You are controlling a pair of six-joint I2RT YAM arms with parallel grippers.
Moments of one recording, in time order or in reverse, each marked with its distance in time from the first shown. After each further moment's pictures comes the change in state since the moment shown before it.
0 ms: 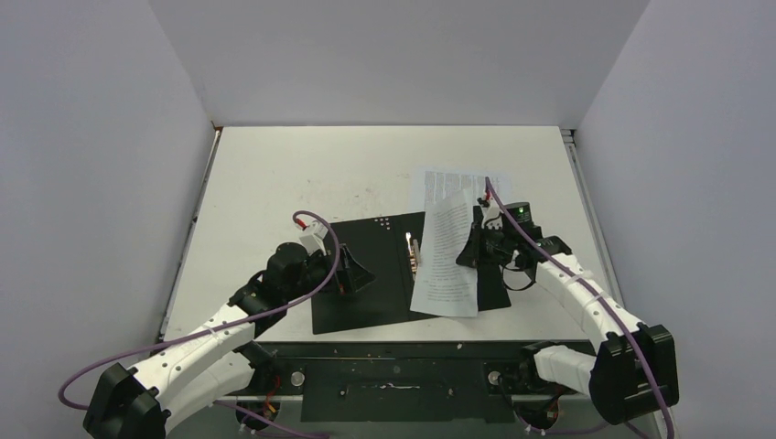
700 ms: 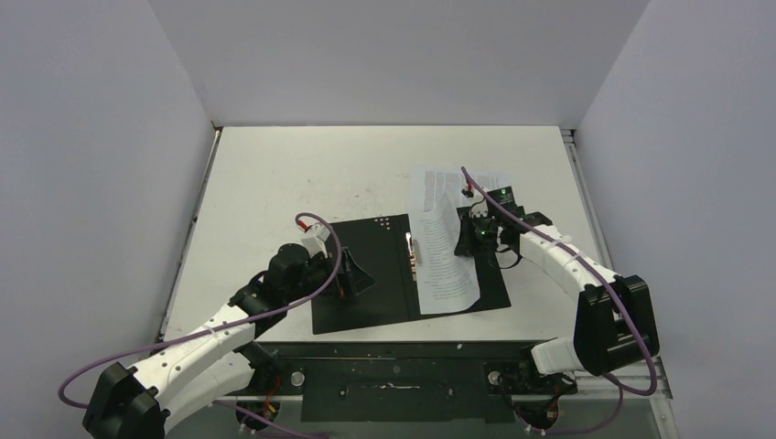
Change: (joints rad) left arm -0.011 0.000 0.000 -0.031 -0.001 0.015; right arm 0.038 0.251 0.164 -0.033 0.090 -0.154
